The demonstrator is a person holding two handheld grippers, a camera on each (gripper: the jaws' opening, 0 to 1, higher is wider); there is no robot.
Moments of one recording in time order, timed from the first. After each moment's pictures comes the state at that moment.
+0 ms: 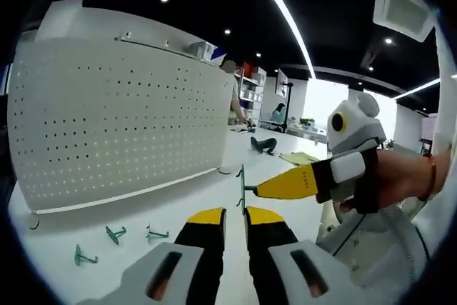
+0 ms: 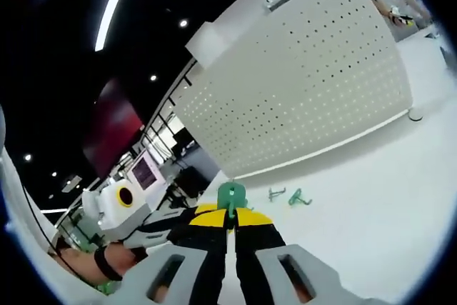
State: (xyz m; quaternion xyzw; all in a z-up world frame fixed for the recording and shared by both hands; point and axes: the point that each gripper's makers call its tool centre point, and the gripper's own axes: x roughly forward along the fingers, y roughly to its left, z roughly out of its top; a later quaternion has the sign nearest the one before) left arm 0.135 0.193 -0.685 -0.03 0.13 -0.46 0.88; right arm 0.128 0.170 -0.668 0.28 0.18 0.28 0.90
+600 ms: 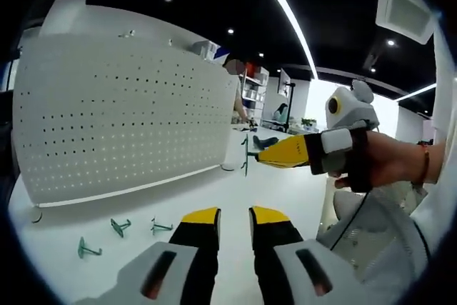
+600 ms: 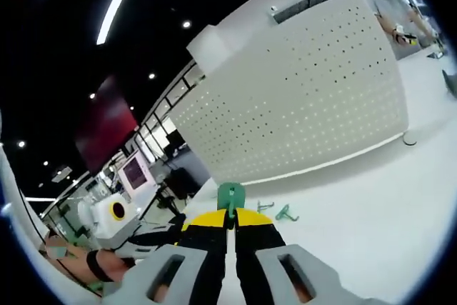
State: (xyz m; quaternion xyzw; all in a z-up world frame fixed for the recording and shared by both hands) left arm 0.131 0.208 -0.692 -0.03 0.14 -0.46 0.88; right arm 0.145 0.156 -0.651 0.22 0.17 0.26 0.92
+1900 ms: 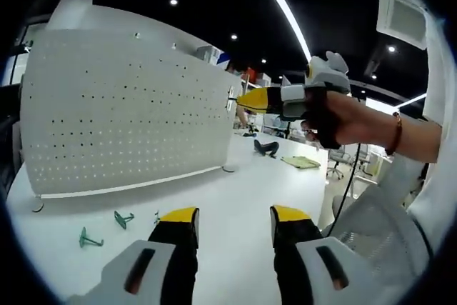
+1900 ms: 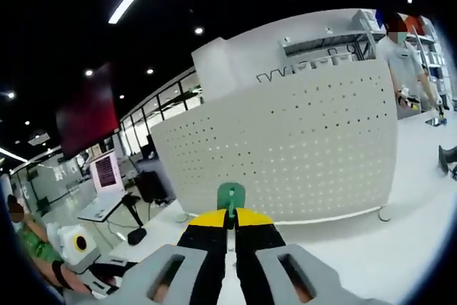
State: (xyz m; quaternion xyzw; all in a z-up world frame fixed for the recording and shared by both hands) left arm 0.123 0.225 -0.696 -0.06 0.13 -0.46 0.88; right arm 0.212 0.119 -0.595 0.11 0.10 0.21 0.97
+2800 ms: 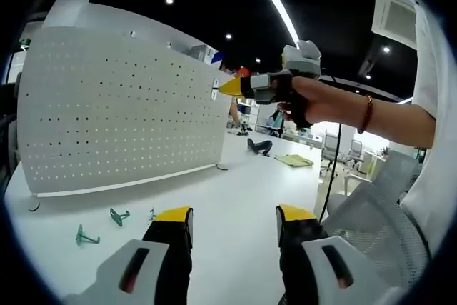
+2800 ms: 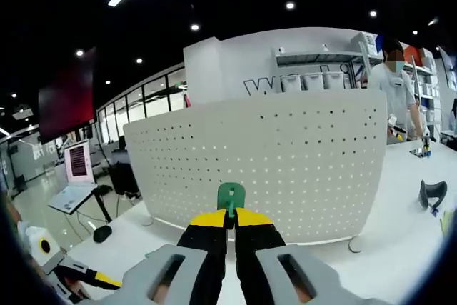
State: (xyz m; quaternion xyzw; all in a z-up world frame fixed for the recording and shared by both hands) left arm 0.114 0.228 -0.699 -0.05 0.12 -0.47 0.87; right arm 0.258 0.092 -0.577 0.00 0.09 0.15 0.99
